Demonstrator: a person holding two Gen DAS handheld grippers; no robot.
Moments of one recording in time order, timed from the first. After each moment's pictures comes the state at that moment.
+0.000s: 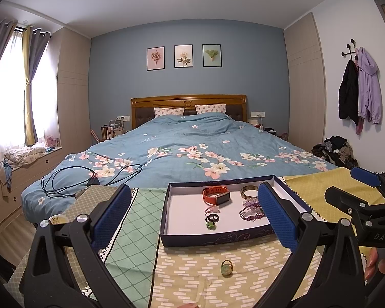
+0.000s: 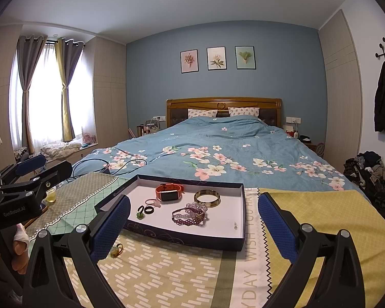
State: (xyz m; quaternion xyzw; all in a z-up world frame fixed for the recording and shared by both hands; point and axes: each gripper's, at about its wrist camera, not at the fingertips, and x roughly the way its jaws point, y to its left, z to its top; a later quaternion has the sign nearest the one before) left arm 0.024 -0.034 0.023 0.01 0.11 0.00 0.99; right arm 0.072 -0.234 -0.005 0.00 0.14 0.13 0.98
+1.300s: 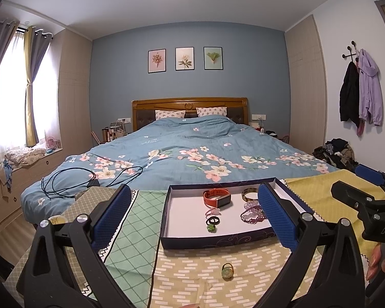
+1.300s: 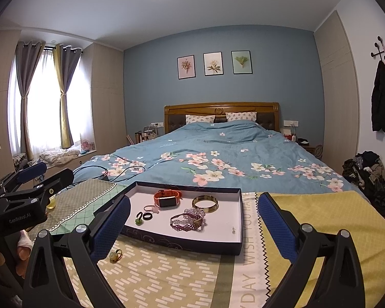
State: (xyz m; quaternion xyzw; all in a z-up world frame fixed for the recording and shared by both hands) left arm 0.029 -0.039 0.017 0.01 0.10 0.00 0.99; right arm 0.071 -0.238 -0.005 0.01 0.12 0.12 0.98
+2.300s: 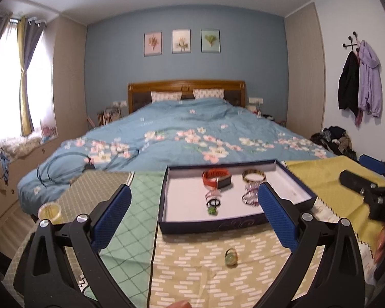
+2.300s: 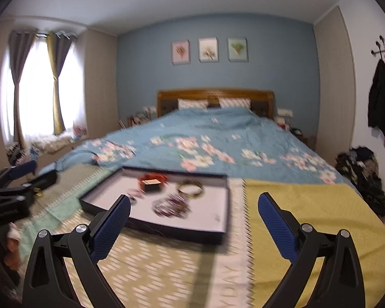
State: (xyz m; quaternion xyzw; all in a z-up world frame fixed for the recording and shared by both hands) left arm 0.052 -0.028 -0.006 0.01 0.17 -0.01 0.99; right arm 0.093 -0.261 -0.016 -0.01 0.19 0.09 0.98
